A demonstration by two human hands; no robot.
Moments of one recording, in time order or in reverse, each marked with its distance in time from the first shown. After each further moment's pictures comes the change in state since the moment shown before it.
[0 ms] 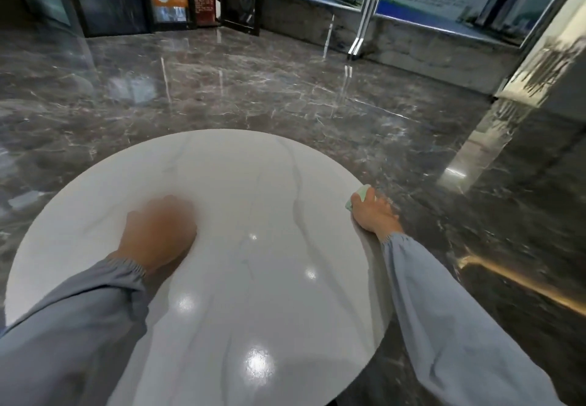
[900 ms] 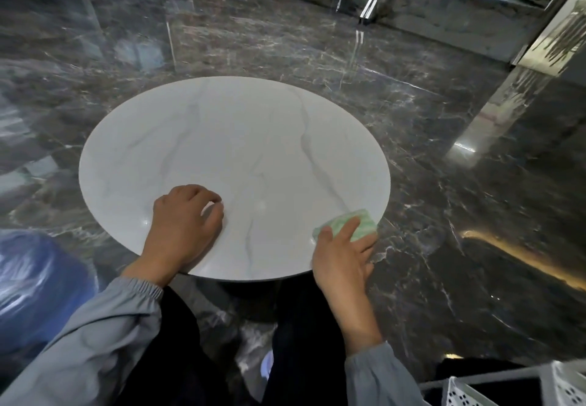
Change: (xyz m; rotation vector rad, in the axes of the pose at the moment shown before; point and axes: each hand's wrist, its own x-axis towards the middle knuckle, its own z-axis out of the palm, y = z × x) left_hand -0.188 0.010 0.015 -0.339 0.385 0.183; right_hand -0.328 0.021 0.091 0.184 0.053 0.085
